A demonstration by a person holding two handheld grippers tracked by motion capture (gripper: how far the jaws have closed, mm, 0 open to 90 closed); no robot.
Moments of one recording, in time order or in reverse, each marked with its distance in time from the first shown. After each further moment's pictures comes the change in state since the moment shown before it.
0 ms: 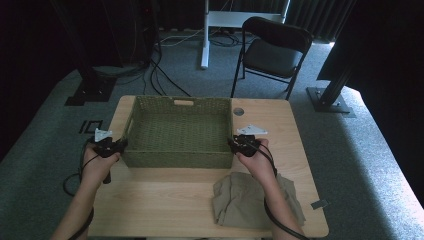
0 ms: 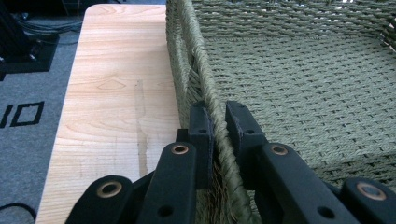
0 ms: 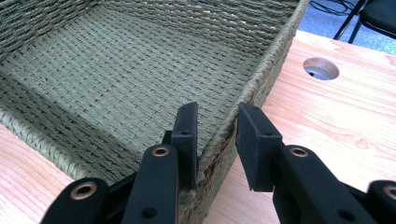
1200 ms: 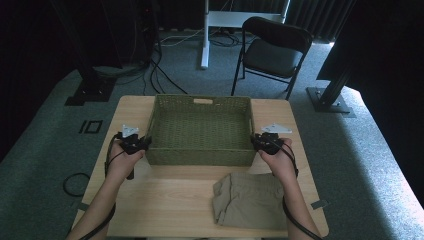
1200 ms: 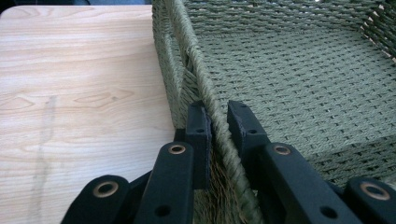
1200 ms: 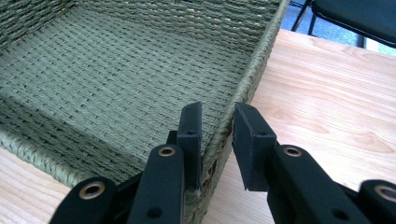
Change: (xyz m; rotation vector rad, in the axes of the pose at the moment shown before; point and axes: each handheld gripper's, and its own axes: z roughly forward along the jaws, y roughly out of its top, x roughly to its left) left arm -0.066 0.012 0.029 0.018 -0.071 0.041; right arm -0.061 -0.015 -0.026 0.009 -0.094 0.040
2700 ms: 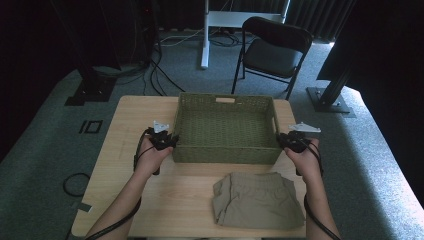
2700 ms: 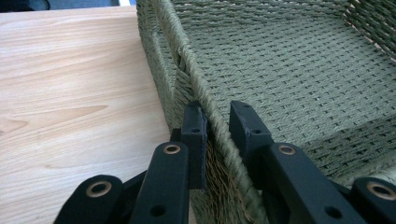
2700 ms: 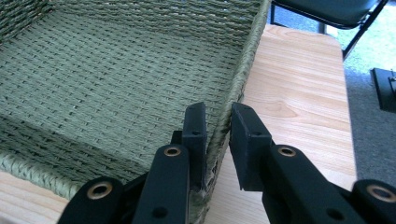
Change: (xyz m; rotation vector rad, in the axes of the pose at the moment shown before) left arm -0.072 0.018 0.035 0.032 -0.076 0.061; right arm -0.073 -0.016 -0.024 0.017 -0.087 0.066
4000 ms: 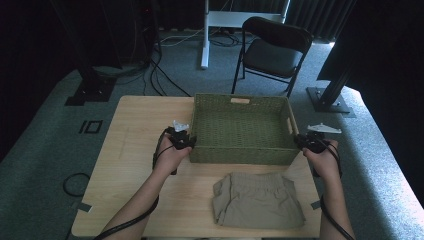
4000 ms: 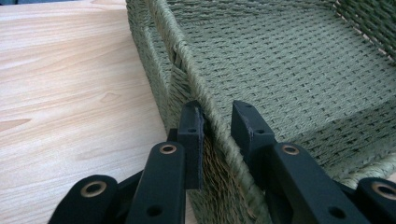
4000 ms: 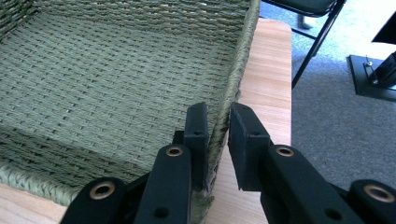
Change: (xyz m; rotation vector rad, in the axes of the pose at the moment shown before) left arm -0.047 0.011 0.019 0.037 -0.049 0.016; right arm -0.050 -0.011 -0.016 0.018 -0.040 0.041
